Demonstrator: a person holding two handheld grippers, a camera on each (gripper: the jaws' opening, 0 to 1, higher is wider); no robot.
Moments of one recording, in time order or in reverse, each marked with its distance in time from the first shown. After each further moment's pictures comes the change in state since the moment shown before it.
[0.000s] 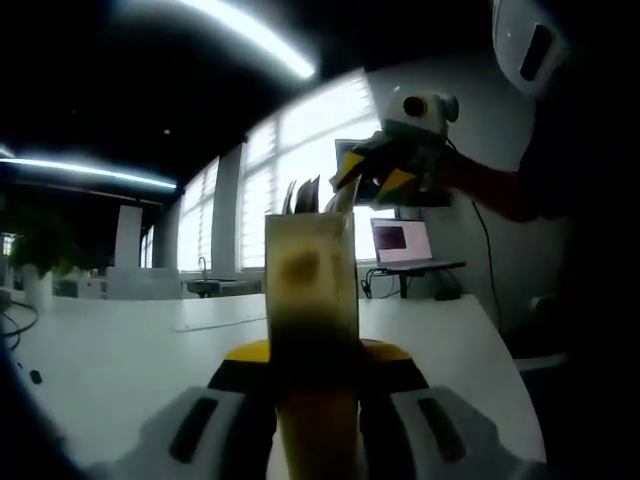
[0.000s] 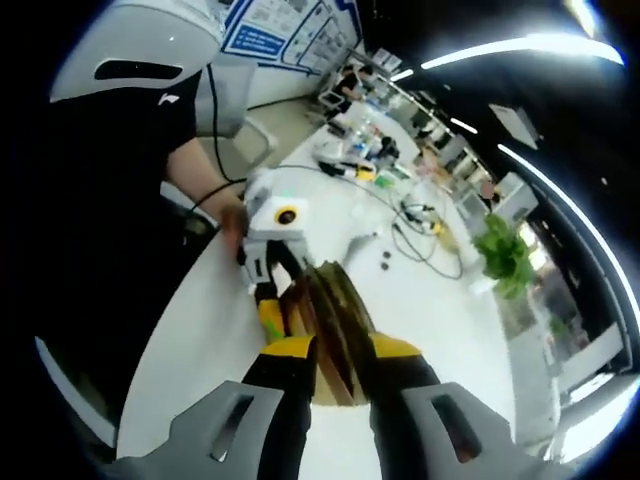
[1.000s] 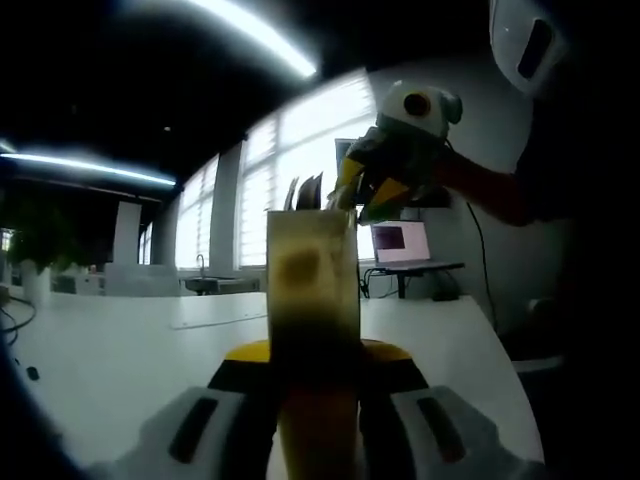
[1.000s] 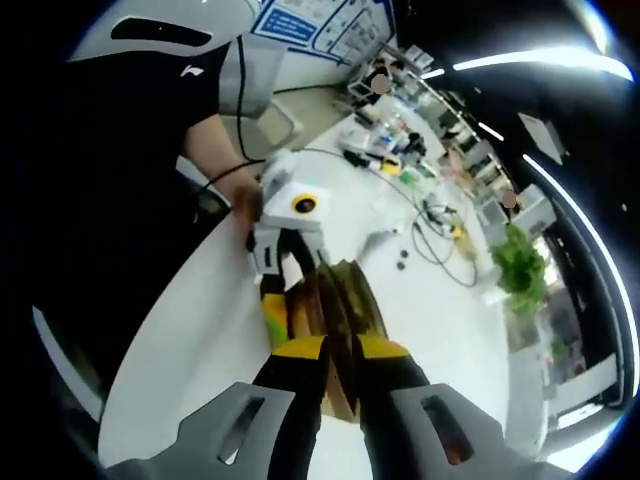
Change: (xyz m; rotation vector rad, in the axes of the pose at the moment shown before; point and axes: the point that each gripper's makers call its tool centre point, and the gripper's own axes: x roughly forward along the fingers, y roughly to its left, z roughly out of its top) left arm 0.000 -0.001 -0.001 -0.014 0.005 -0.009; right arm 0.018 0.005 -0.003 -0.107 0.045 0.056
